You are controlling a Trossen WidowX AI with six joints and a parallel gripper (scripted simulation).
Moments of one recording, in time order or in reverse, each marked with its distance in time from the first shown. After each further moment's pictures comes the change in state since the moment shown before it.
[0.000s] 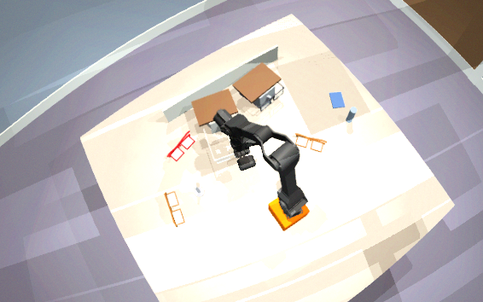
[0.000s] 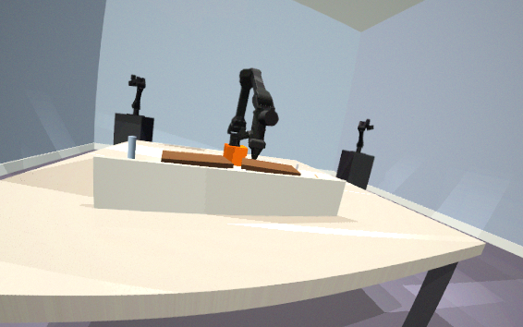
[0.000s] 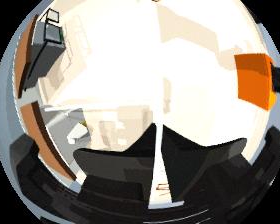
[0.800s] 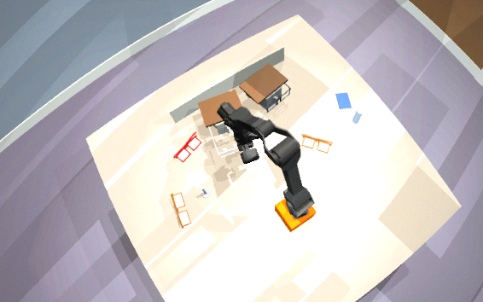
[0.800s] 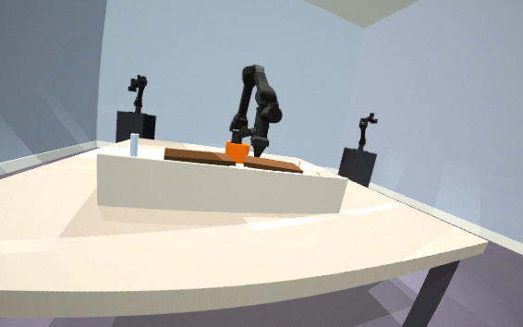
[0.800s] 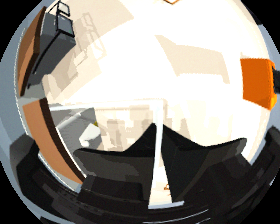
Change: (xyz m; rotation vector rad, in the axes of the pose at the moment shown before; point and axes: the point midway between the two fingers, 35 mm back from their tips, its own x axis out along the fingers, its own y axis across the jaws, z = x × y) arm -0.001 0.033 -0.001 0.000 -0.010 0.003
